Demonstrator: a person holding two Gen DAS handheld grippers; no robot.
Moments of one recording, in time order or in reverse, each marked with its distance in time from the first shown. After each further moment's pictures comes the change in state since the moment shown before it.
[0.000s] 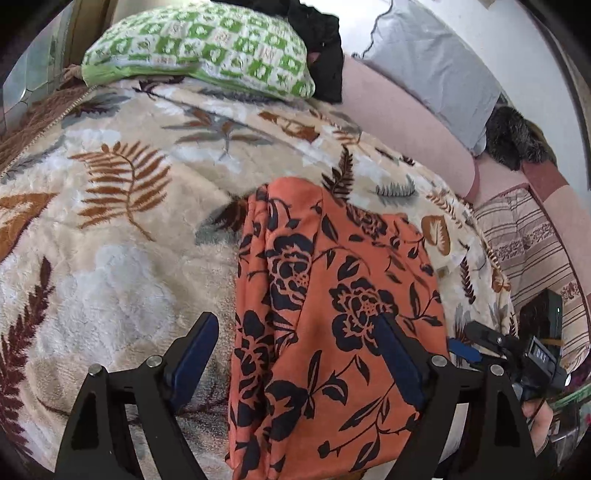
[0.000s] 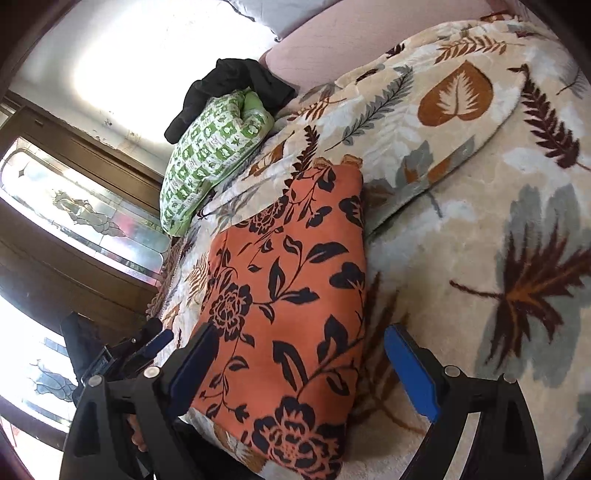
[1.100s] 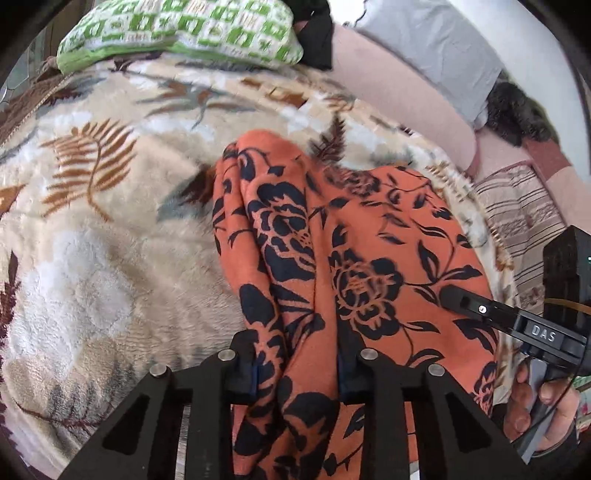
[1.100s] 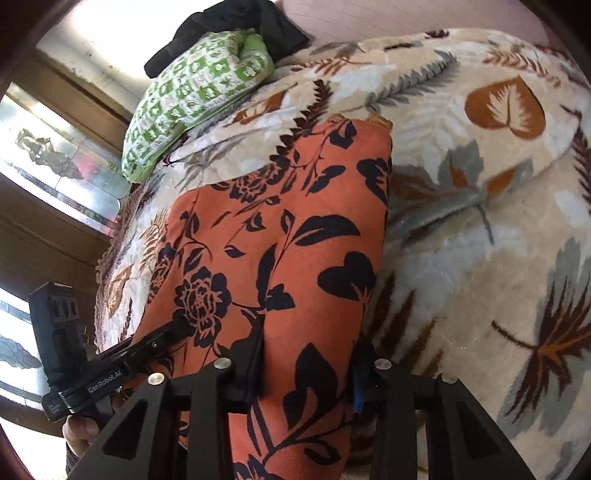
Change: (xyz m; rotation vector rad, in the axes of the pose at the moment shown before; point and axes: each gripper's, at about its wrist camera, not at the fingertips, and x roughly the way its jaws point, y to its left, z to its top) left arm 0.012 -0.028 0.000 0.015 0.033 -0.030; right arm 0.039 0.064 0.019 -0.211 0.094 -0.174
